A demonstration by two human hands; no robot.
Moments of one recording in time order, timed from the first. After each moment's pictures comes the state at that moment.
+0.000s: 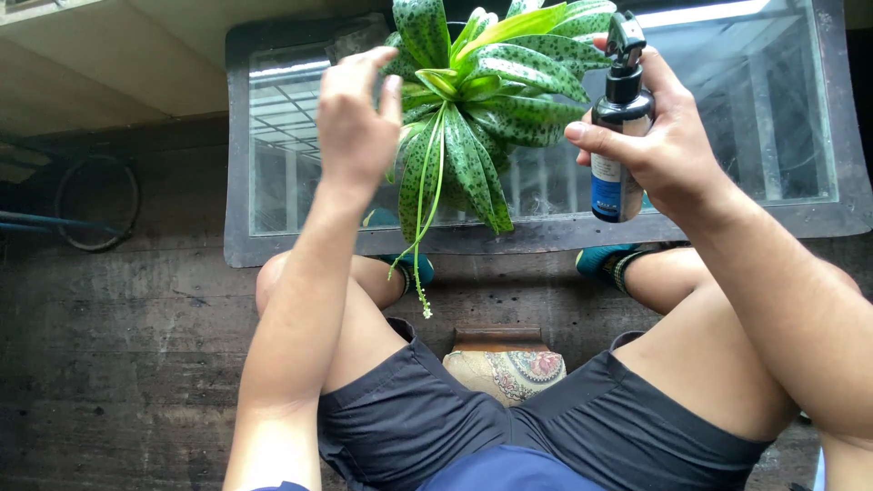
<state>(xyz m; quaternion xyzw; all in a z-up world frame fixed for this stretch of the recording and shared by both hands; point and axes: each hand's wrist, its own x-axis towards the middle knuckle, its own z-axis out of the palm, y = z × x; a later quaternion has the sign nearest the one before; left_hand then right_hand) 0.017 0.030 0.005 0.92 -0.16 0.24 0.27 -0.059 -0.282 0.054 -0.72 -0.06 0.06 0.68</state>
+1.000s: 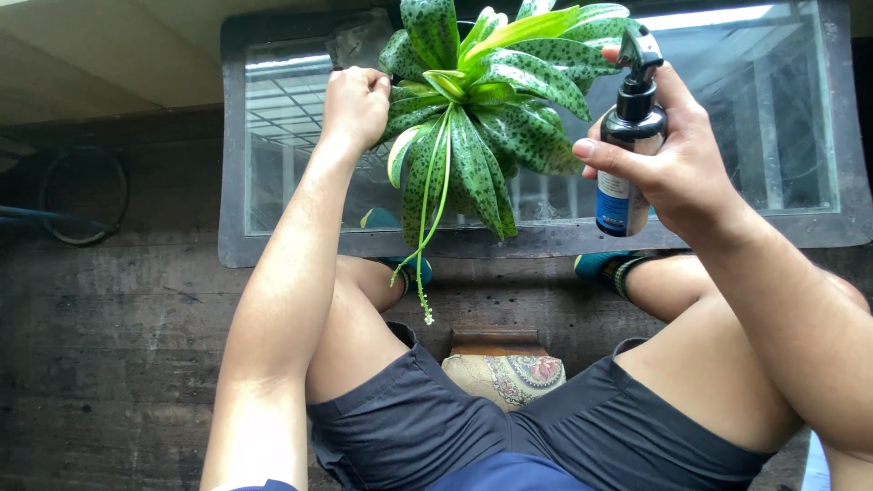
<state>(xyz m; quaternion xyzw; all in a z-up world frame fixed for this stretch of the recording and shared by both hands) 0.082 0.063 -0.048 0.95 -0.03 -0.01 0.30 -0.063 -0.278 0.058 -0.74 -0.08 0.06 0.67</state>
